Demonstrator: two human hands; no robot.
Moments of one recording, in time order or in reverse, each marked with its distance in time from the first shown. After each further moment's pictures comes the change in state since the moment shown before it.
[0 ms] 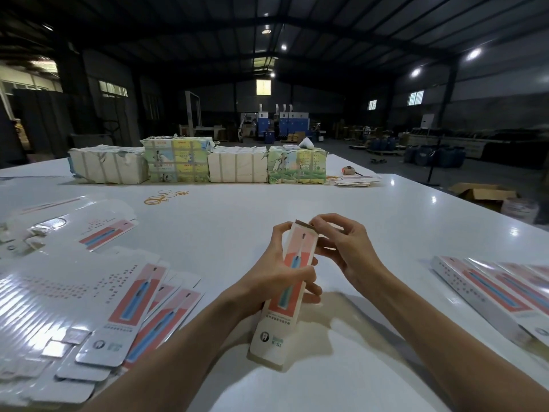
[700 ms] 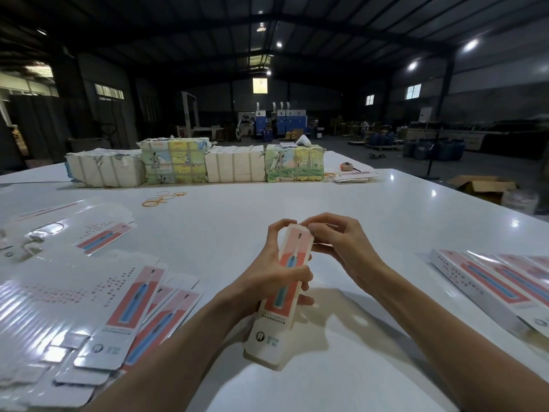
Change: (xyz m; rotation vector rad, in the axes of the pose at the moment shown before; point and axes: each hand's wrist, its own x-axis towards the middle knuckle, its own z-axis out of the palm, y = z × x) left_hand 0.004 -0.001 -0.005 0.109 0.017 -0.040; right_hand -0.001 -0.001 -0.003 -0.127 -0.044 -0.017
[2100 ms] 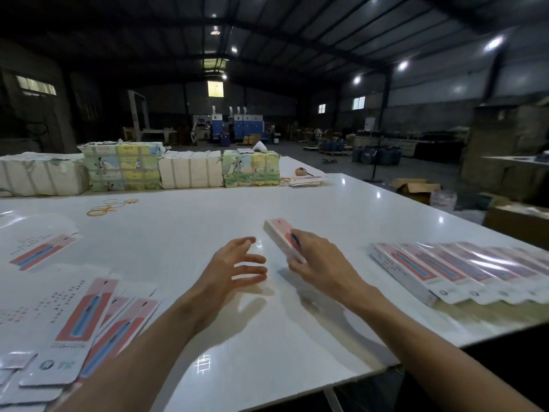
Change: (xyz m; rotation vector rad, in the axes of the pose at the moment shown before) left_hand -0.003 -0.009 -0.002 -0.399 0.090 -0.067; right_hand -0.053 -0.013 -0.028 -1.216 0.004 -0.119
